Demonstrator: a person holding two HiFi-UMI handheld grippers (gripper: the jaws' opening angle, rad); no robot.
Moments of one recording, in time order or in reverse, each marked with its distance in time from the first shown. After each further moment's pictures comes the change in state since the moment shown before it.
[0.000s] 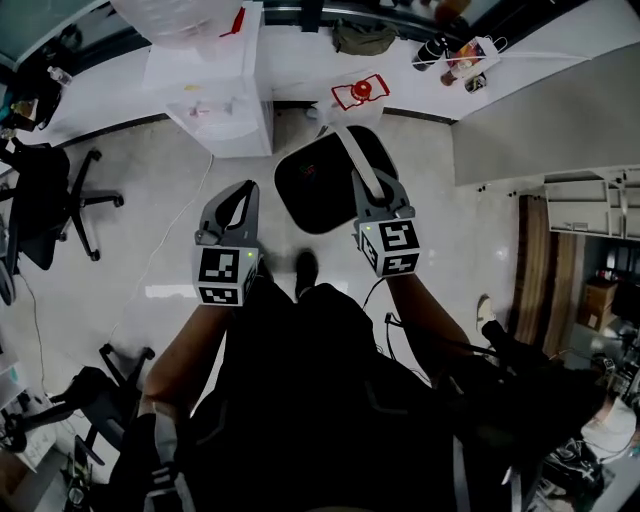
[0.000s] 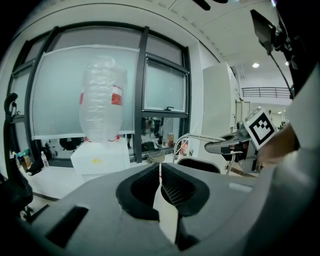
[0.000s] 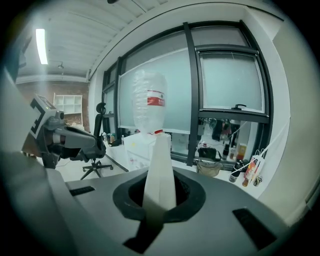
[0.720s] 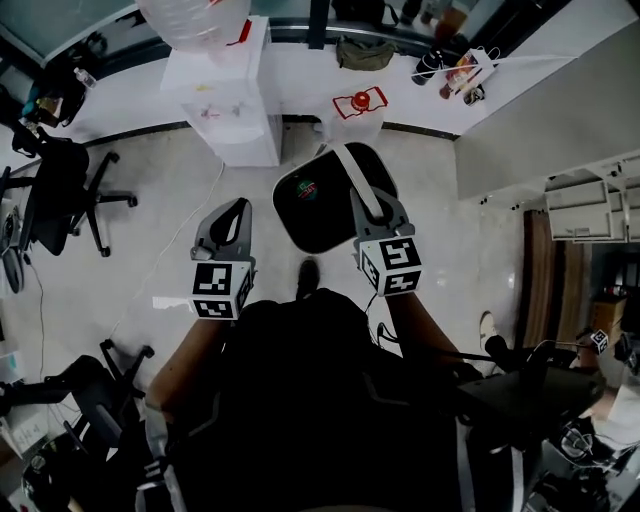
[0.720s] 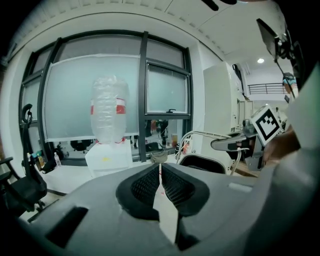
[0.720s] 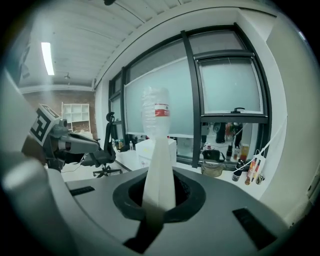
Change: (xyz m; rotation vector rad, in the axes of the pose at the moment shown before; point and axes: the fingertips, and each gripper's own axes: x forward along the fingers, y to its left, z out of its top) left arm -0.077 -0.059 0.005 -0.009 0.000 0.101; right arm -0.099 0.014 0.004 0.024 -0.061 0.075
